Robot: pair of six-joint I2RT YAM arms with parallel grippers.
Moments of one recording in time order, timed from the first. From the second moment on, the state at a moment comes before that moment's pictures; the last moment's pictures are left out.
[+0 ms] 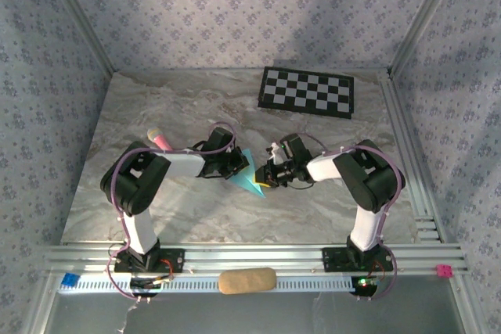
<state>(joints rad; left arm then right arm) -0.64 1.81 0.86 0.07 0.31 -1.12 0.56 1.82 0.73 0.21 -0.77 0.76</state>
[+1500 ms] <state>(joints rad) -0.64 1.81 0.86 0.07 0.31 -1.12 0.58 1.75 0.67 0.11 -0.77 0.68</state>
